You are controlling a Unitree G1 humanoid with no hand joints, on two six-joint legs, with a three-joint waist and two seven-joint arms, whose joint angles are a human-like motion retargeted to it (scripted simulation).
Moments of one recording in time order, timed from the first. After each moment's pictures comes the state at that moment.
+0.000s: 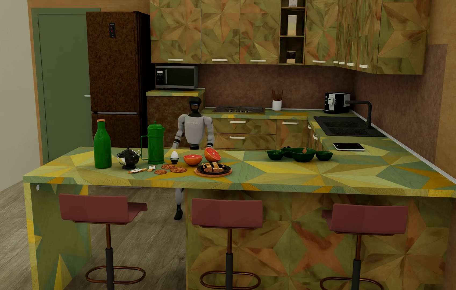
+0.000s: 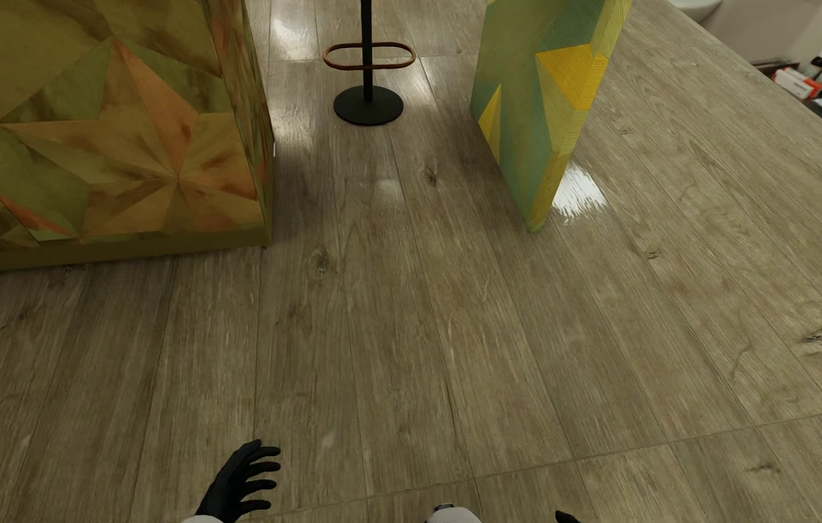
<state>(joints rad) -0.42 -0.51 -0.18 0.11 -0.05 -0.04 0.02 0.03 0.04 0.89 0.75 0.14 0.23 -0.40 -0.25 0.17 -0.18 -0.07 0.06 -0.10 0.04 0.57 0.67 -0.02 0.05 0.02 0.11 0.01 0.05</state>
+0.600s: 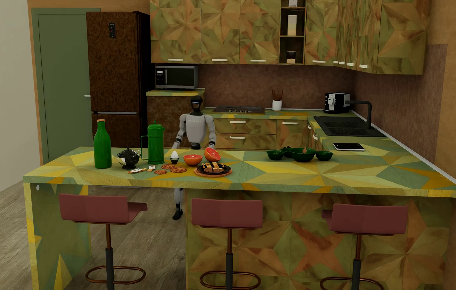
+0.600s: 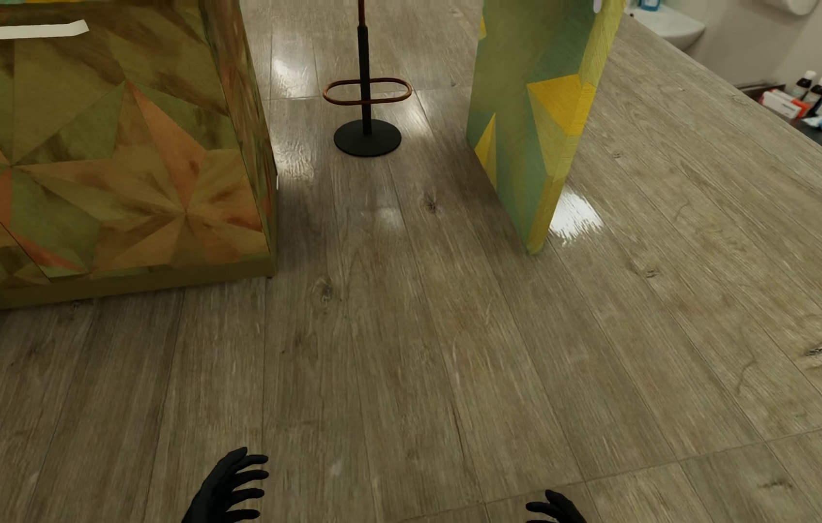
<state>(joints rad) -0.42 -0.46 -0.06 0.07 -0.06 -0.01 -0.05 0.02 0.00 0.72 0.65 0.16 0.20 -0.30 -0.20 0.18 -0.17 -0.07 0.06 -0.04 0.04 0.58 0.64 -0.02 0.04 0.02 0.12 -0.04 0.08</state>
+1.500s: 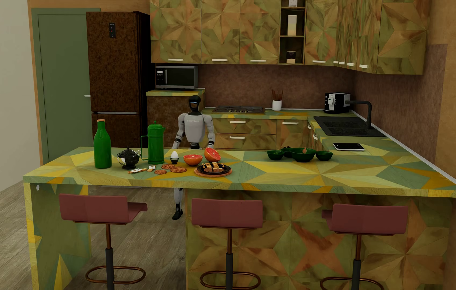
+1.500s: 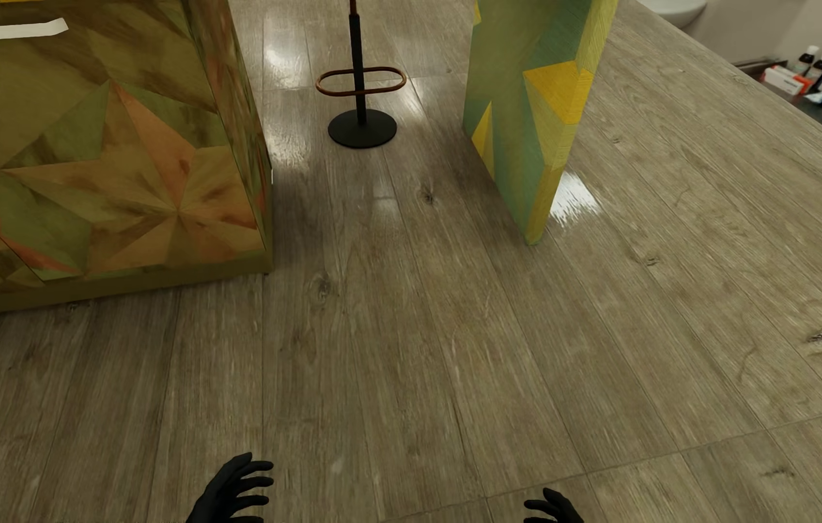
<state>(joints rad) -0.36 -0.42 -0.07 0.08 -0.06 -0.01 -0.04 0.01 0.02 0.66 0.61 0.16 0.20 -0.30 -0.18 0.18 -0.16 -0.08 0.07 -0.04 0.05 0.59 0.63 -0.01 0.05 0.04 0.12 -0.09 0.04</state>
